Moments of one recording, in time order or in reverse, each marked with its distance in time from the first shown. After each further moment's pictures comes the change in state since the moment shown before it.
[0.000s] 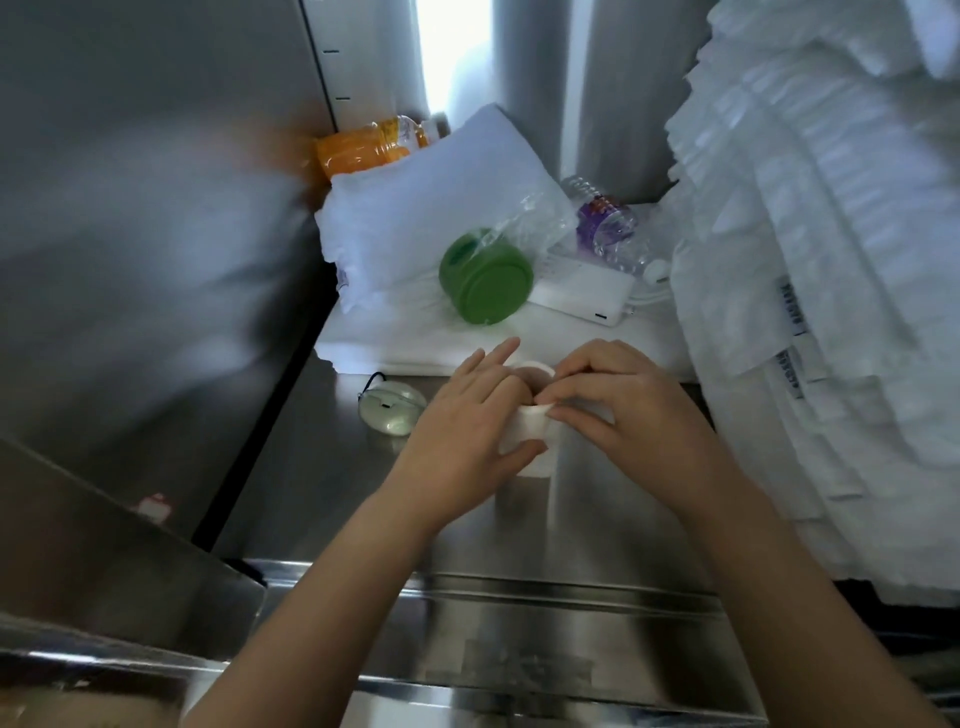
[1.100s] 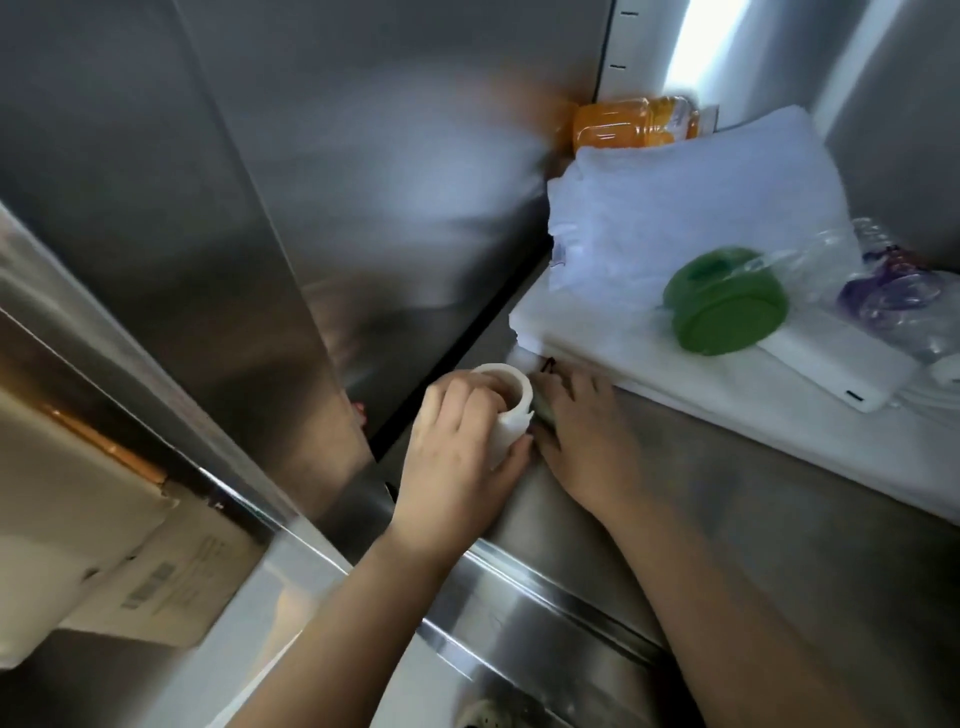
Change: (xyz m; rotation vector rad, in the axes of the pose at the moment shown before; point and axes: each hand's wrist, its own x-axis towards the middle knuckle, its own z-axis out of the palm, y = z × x) left_hand -0.101 -0.039 -0.045 0.256 0.445 -0.551; right_hand 0.070 -0.051 0.163 -0.225 -0.377 -0.055
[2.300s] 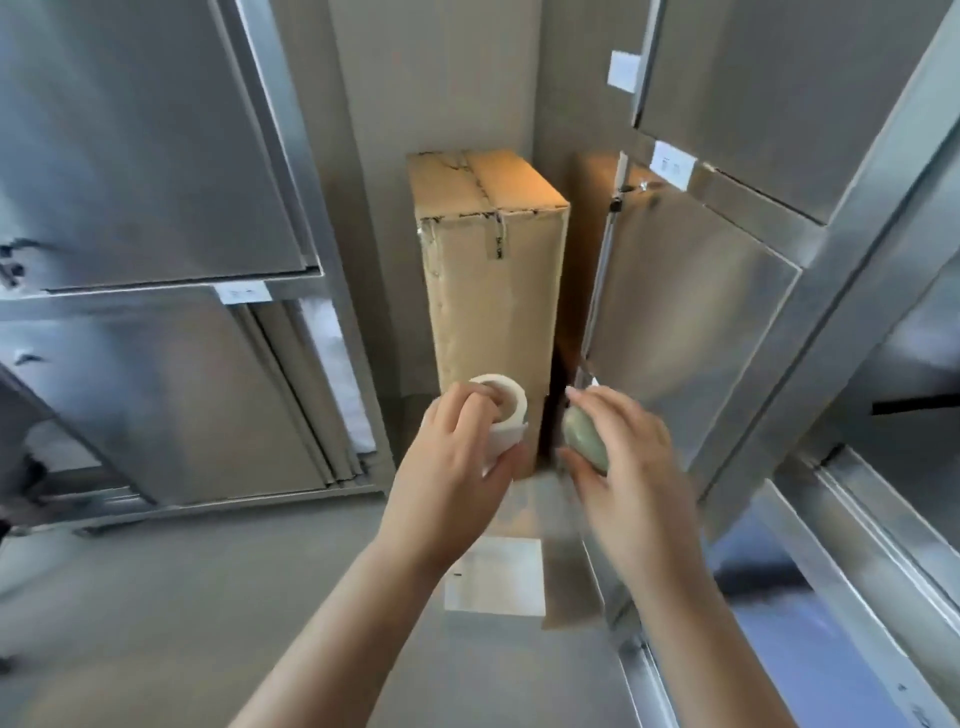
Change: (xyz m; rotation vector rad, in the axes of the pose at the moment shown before) left_hand -0.308 0.067 -0.316 0.502 0.351 -0.617; right_hand -0.236 -0.316 -0.025 0.617 0.046 -0.699
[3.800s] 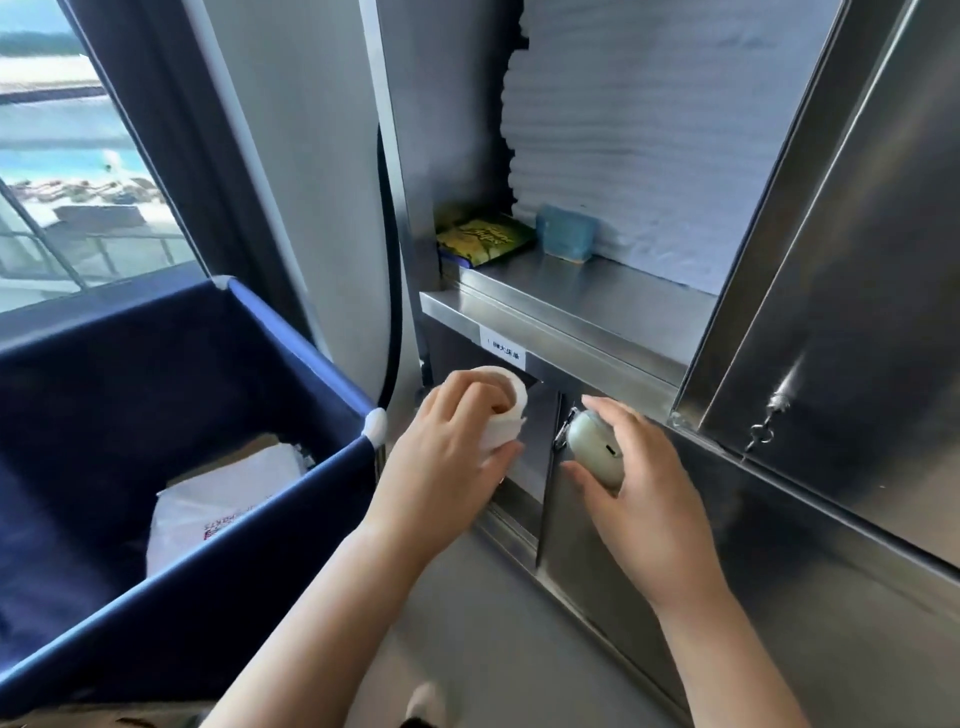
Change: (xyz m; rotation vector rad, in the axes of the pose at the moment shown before) left_hand -0.003 -0.730 -0.502 0.534 0.369 -0.559; right_hand 0.253 -0.624 0.682 0.576 -0.558 -0.577
